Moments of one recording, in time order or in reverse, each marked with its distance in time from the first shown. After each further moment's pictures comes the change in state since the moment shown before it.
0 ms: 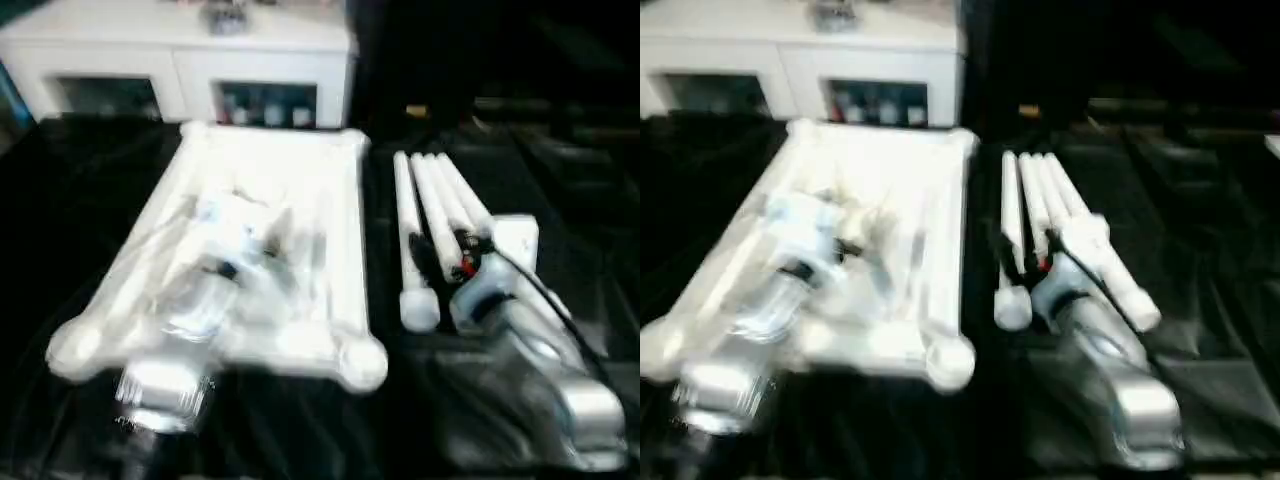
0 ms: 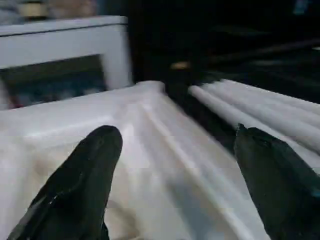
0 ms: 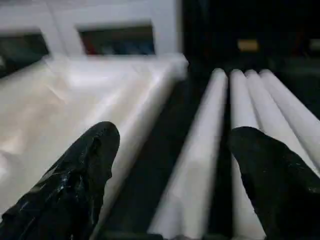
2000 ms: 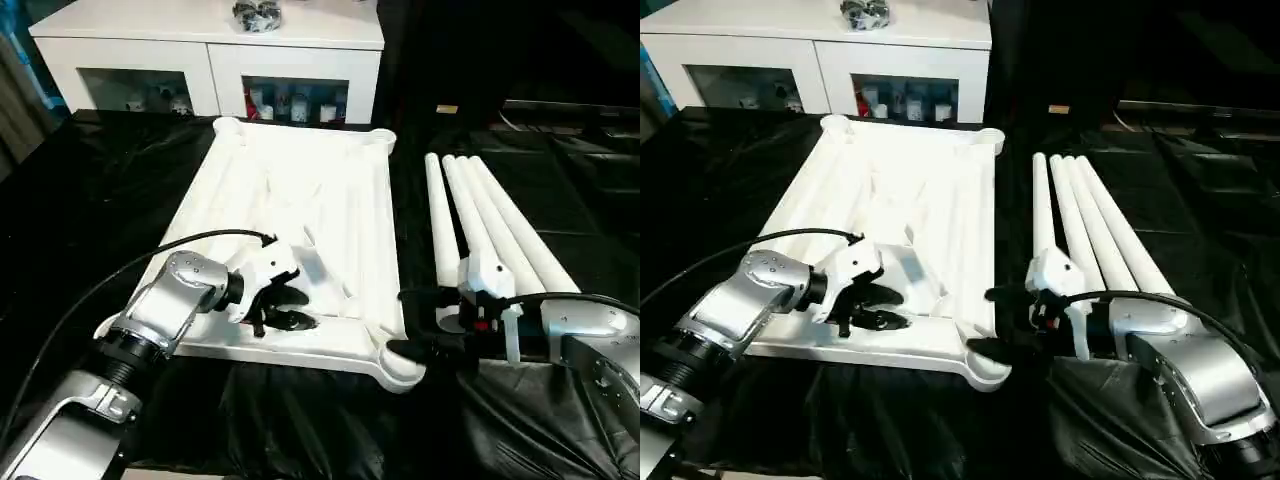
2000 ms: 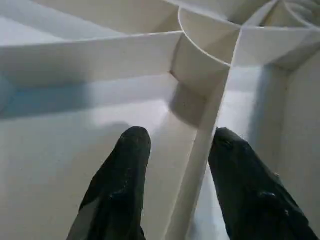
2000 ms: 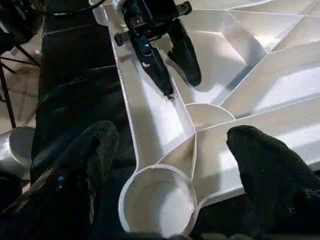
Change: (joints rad) left arm -0.361 0.335 -0.273 0.583 0.011 0.016 -0.922; right arm -0.086 -0.513 0.175 0.002 0.118 0.086 0.858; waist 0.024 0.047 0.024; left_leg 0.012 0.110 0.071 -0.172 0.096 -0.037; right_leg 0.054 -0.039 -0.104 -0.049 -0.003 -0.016
